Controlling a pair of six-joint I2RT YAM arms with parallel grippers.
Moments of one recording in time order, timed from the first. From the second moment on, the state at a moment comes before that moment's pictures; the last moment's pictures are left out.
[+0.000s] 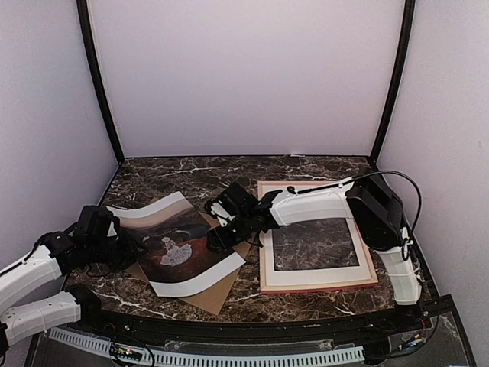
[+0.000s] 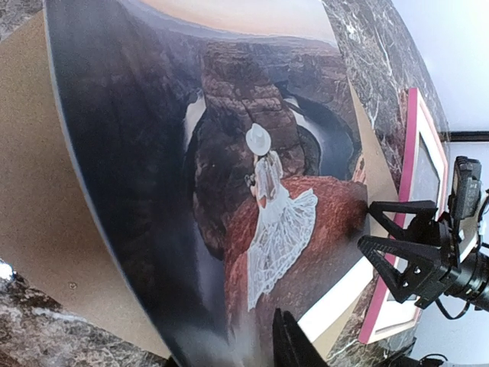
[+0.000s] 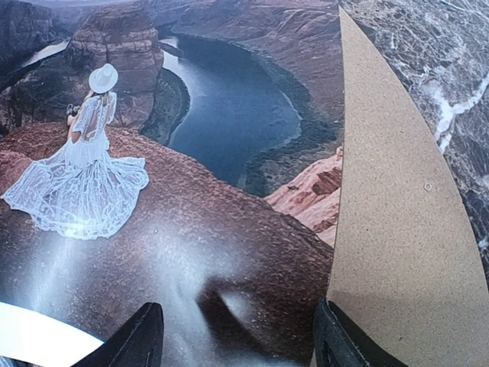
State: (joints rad) left arm -0.43 0.68 0.40 -0.58 0.11 -1.03; right arm 1.03 2.23 1.63 -0.33 -0.15 0.31
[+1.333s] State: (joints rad) left arm -0.68 1.64 1.58 -0.88 0.09 -0.47; right arm 0.80 1.72 1.29 -0.50 -0.10 0.29
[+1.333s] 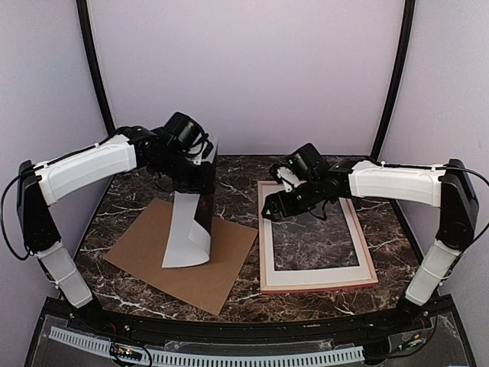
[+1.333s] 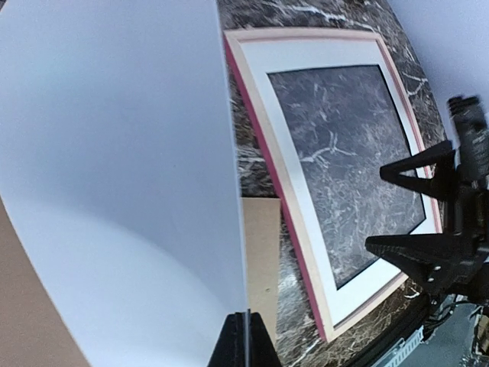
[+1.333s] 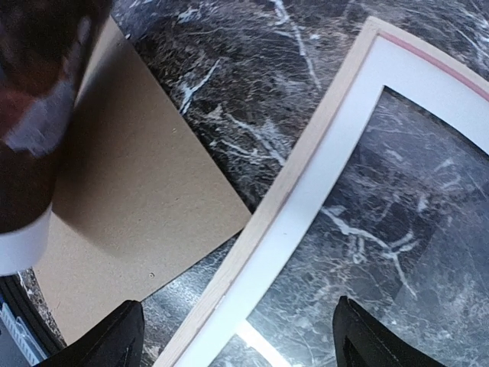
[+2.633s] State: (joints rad) left arm -0.96 2.10 1.49 -0.17 0.27 -0.84; right arm 0.62 1.70 1.16 -0.29 -0.17 0.56
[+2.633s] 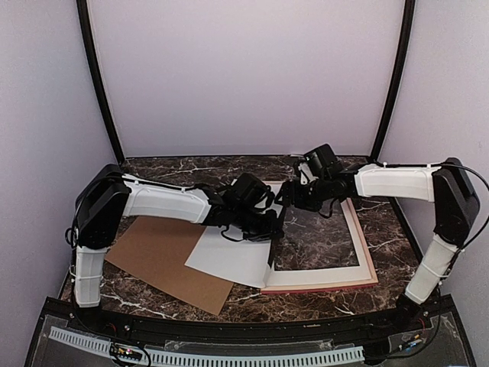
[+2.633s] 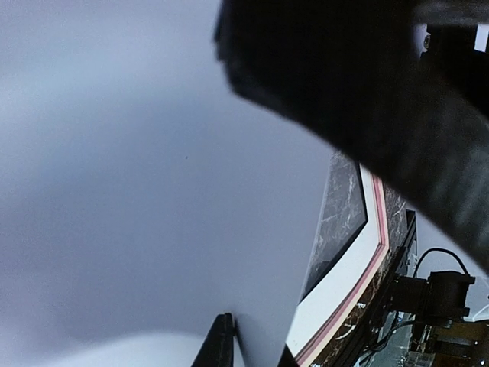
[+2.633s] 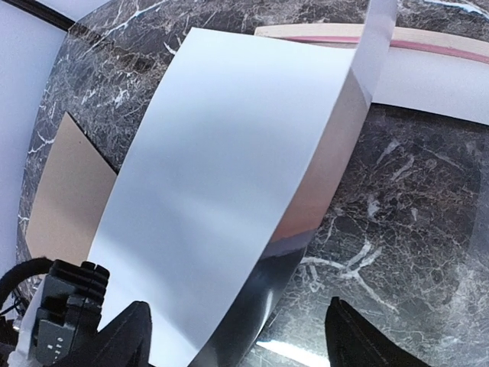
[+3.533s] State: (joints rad) left arm -0.99 2.12 1.49 -0.12 0.31 -0.82; right arm 0.59 1.78 1.16 -0.26 -0.13 0.55
